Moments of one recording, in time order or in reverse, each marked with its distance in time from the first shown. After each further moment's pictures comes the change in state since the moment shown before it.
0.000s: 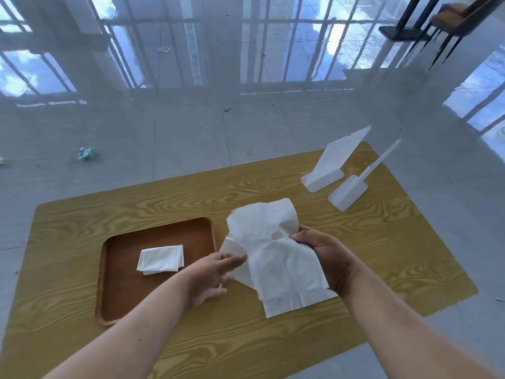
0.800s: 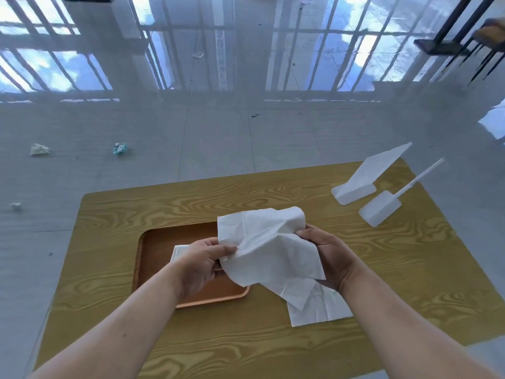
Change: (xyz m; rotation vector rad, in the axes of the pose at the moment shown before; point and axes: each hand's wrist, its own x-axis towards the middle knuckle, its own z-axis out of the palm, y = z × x) left_hand -0.036 0.015 -0.065 -0.232 0.175 0.193; right_hand 0.049 0.008 0.037 -0.039 0.053 0.012
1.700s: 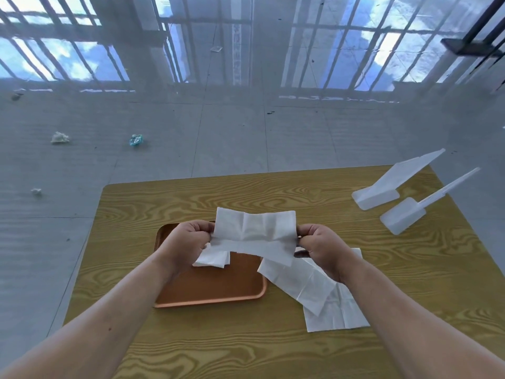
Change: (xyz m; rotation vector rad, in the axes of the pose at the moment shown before) left_hand -0.009 0.029 -0.063 0.415 0.222 0.227; right_hand 0.046 0.004 0.026 -0.759 0.172 -0.071
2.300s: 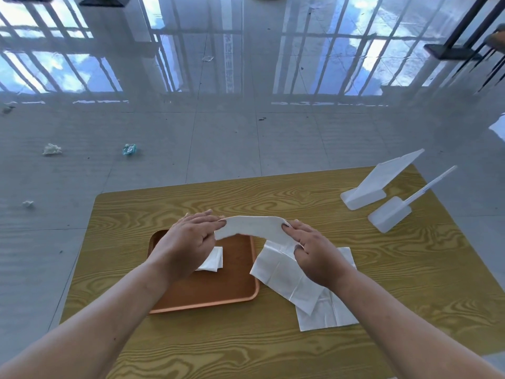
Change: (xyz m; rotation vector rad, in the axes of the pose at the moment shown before) left_hand -0.004 0.009 0.007 0.837 0.102 0.596; right_hand -0.023 0.015 -0.008 -0.700 0.171 -0.314
